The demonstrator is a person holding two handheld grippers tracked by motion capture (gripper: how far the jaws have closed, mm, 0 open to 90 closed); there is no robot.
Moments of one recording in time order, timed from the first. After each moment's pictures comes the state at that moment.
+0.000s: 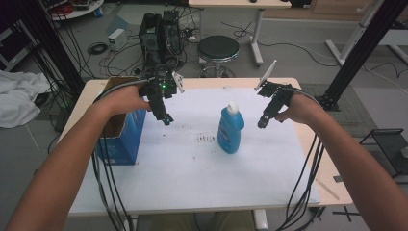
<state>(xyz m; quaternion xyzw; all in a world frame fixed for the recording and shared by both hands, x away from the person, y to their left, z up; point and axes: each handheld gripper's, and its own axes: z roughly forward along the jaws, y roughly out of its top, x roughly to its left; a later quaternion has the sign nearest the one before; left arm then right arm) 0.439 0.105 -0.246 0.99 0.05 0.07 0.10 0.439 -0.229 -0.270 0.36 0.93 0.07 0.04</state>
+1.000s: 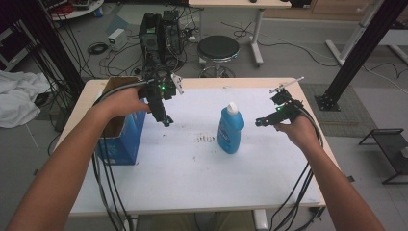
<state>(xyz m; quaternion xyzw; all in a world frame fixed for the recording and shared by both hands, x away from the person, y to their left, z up) 0.436 0.107 -0.250 0.99 0.05 0.07 0.11 0.417 -0.265 -0.311 0.46 0.84 0.26 0.12</state>
